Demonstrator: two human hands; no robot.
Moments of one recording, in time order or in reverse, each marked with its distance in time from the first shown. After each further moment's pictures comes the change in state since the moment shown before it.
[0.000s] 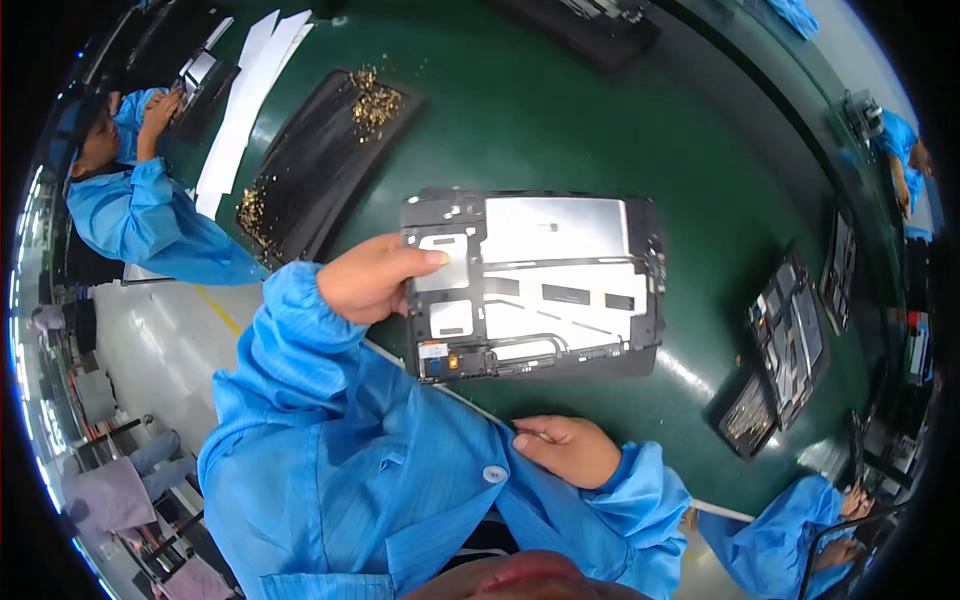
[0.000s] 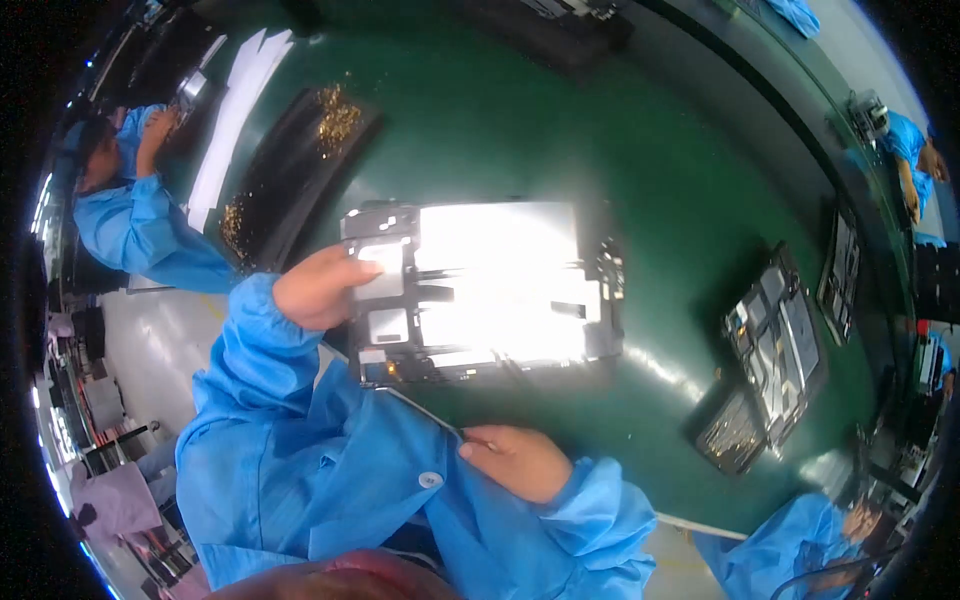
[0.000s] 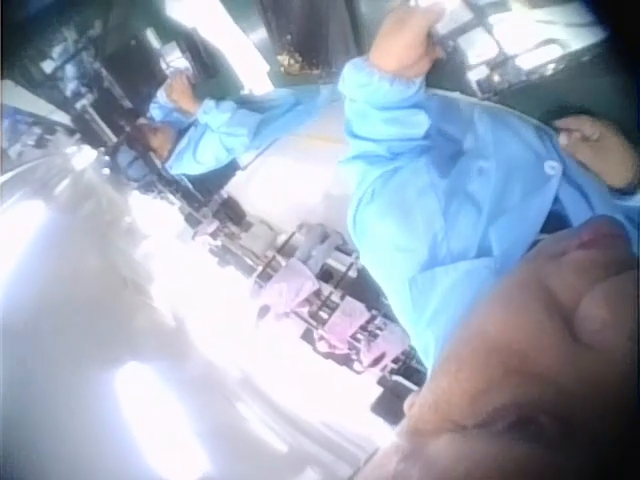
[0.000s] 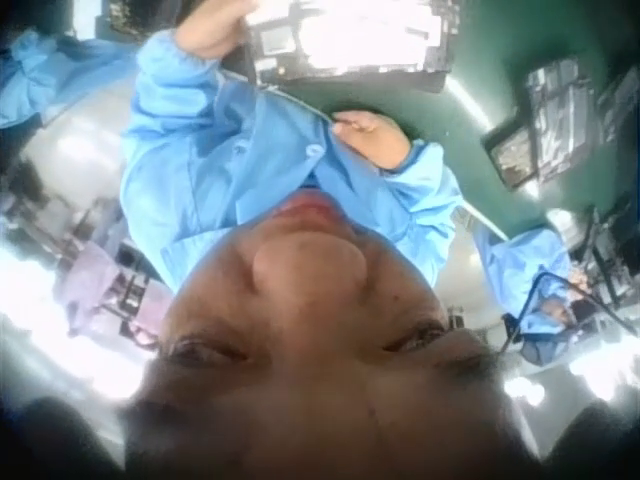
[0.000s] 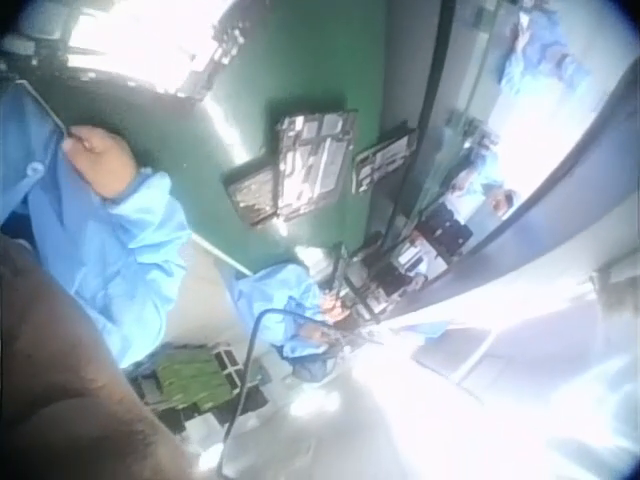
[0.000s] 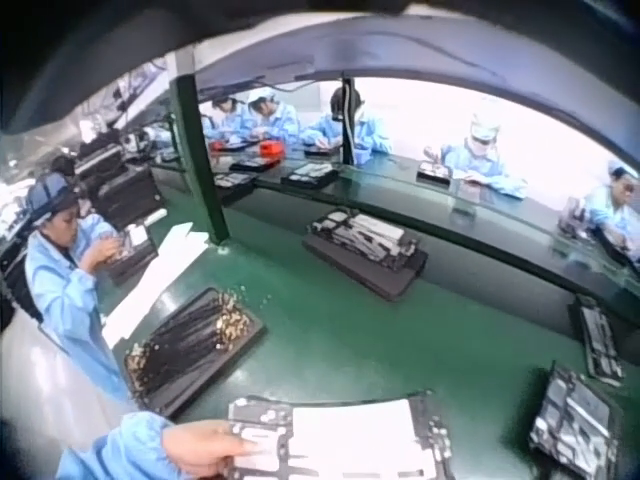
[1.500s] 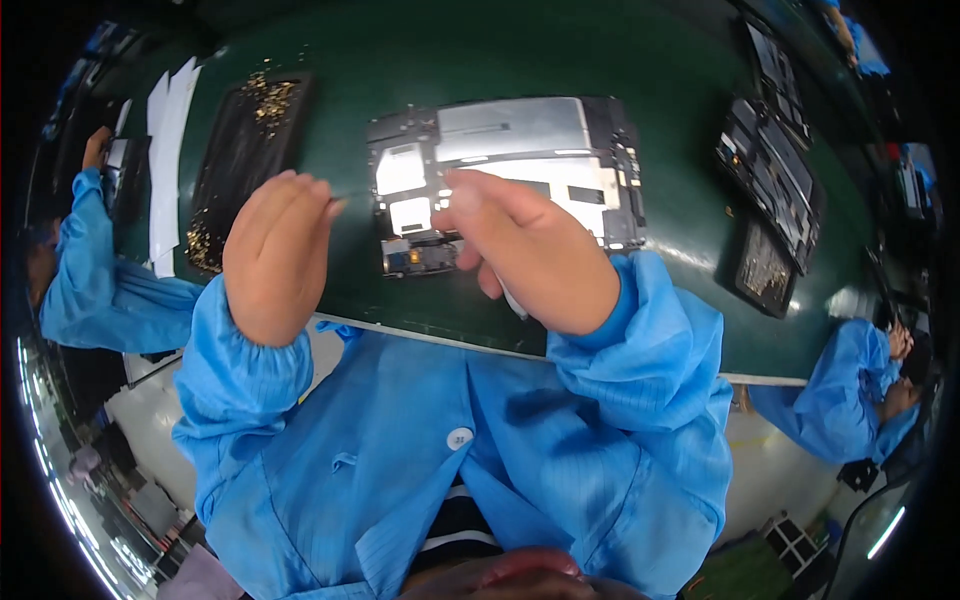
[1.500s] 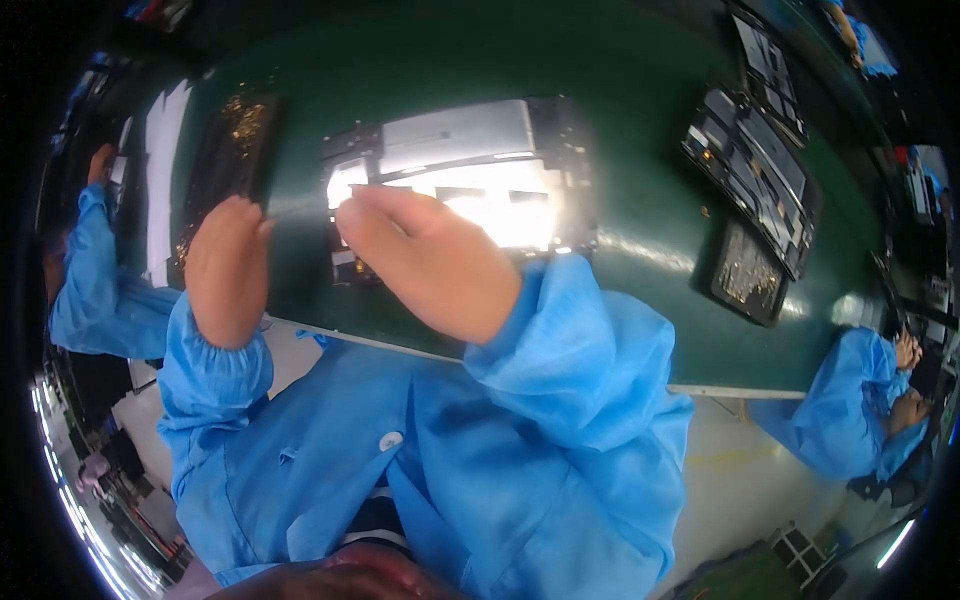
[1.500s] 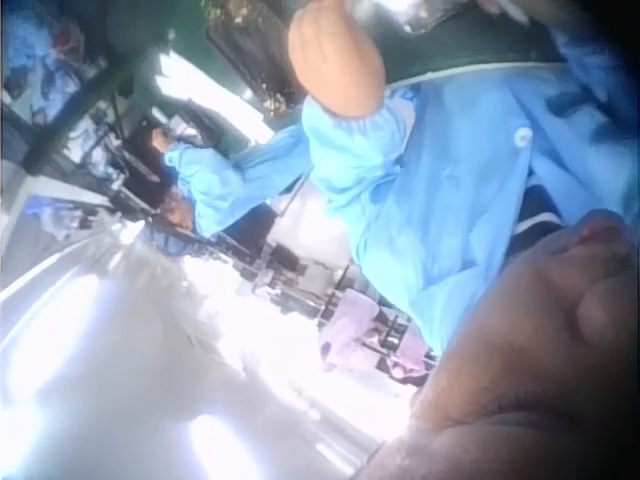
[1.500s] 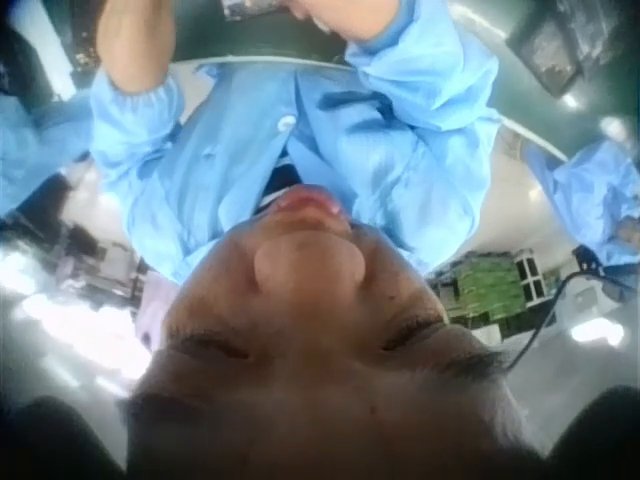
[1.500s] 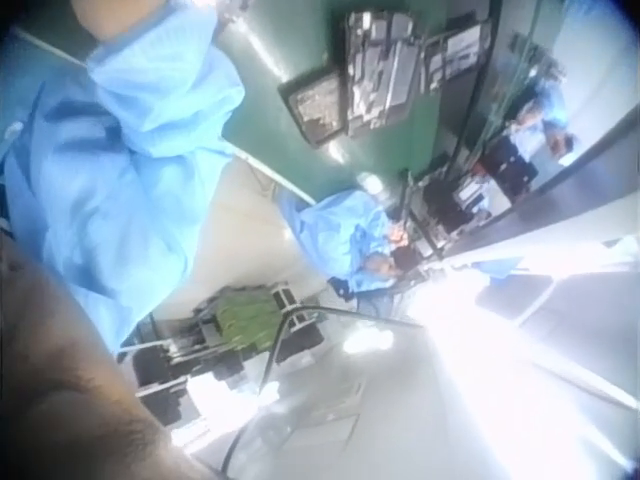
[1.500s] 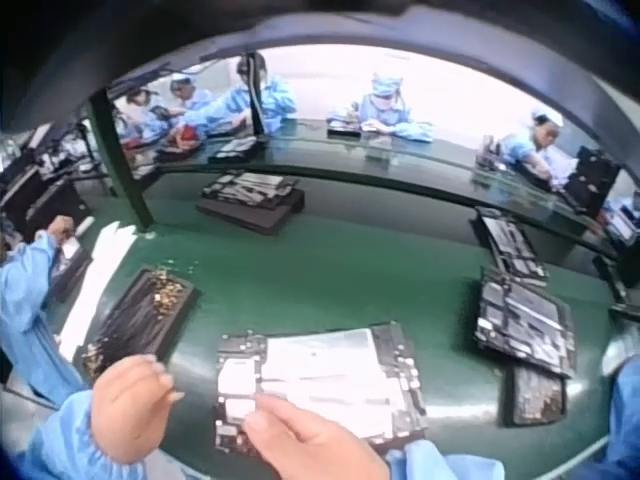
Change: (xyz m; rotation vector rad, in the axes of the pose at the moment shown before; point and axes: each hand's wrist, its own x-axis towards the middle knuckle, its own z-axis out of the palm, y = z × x) left_hand -0.029 0.027 0.029 1.766 0.342 1.383; right_hand 0.035 -0.093 -0.003 0.364 0.477 -0.434
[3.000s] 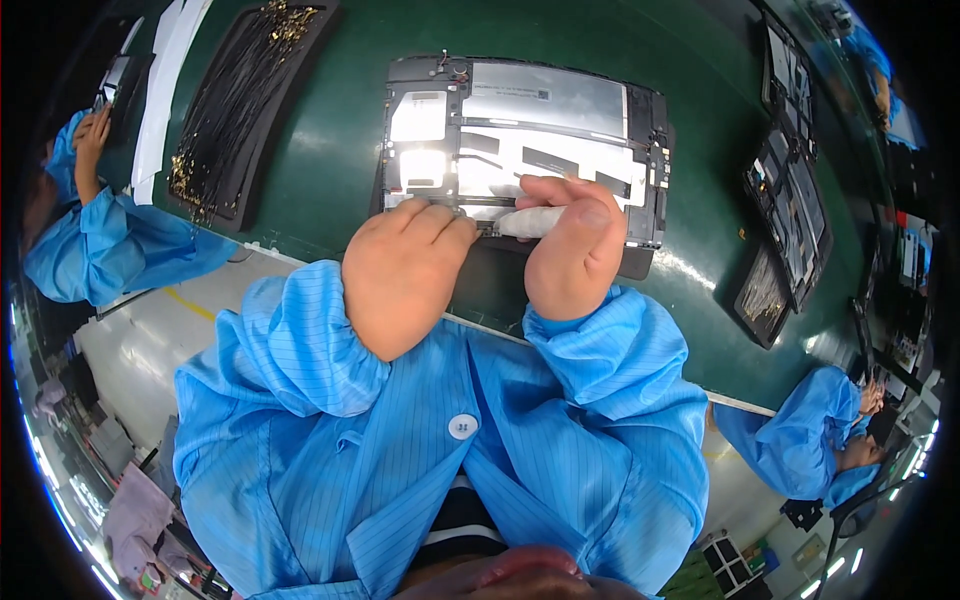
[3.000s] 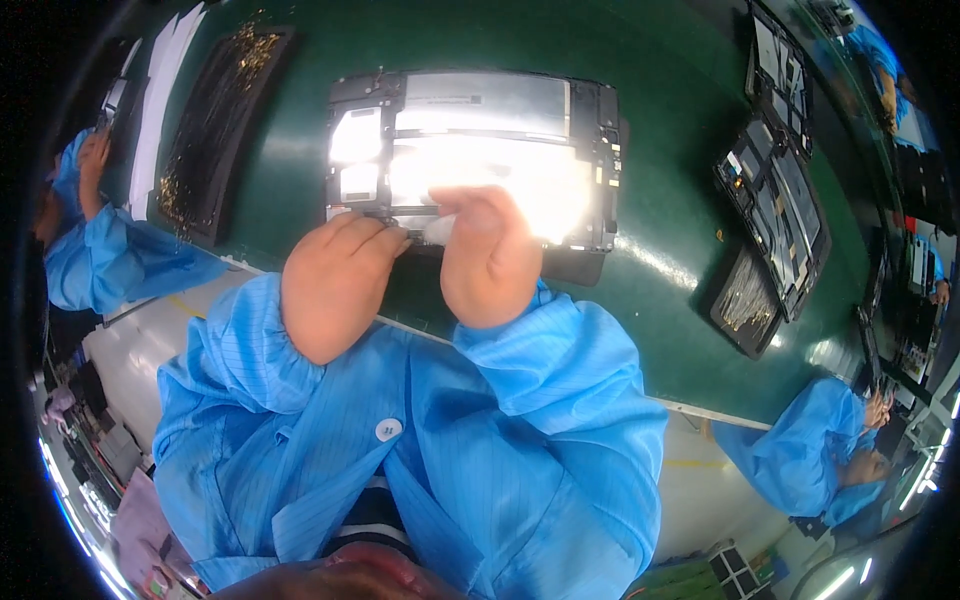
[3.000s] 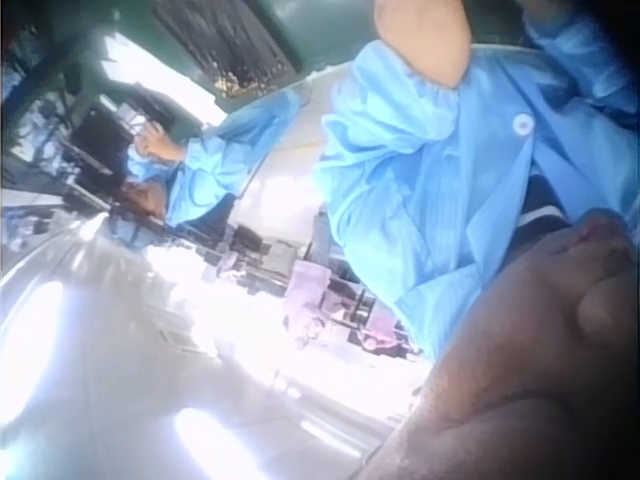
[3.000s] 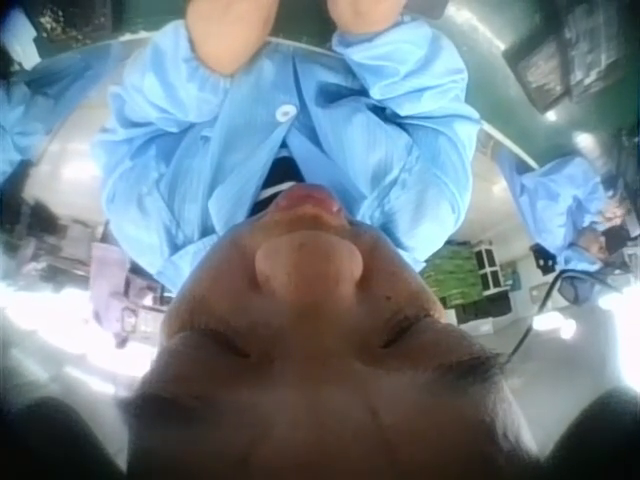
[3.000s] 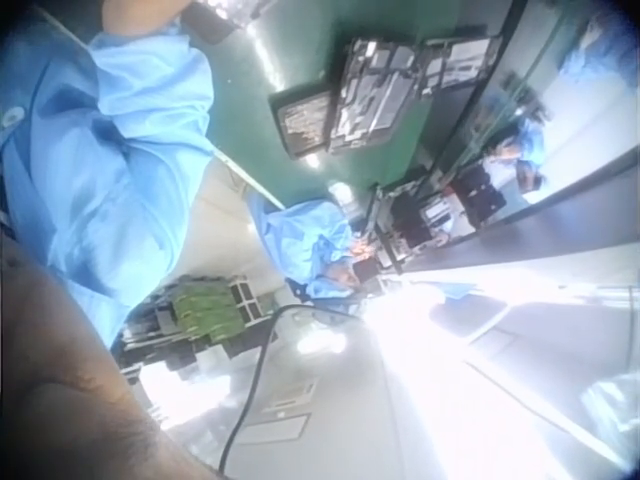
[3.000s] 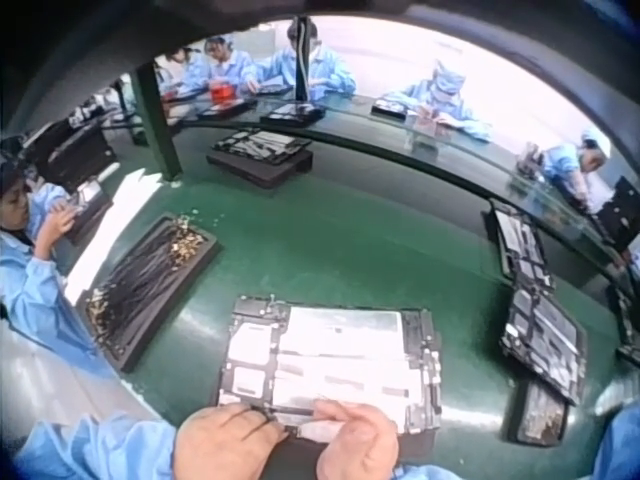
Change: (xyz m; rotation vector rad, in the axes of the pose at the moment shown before) left_hand -0.032 0.071 0.052 -0.139 -0.342 -0.208; right_hand -0.004 0.074 0.001 0.000 0.479 -0.488
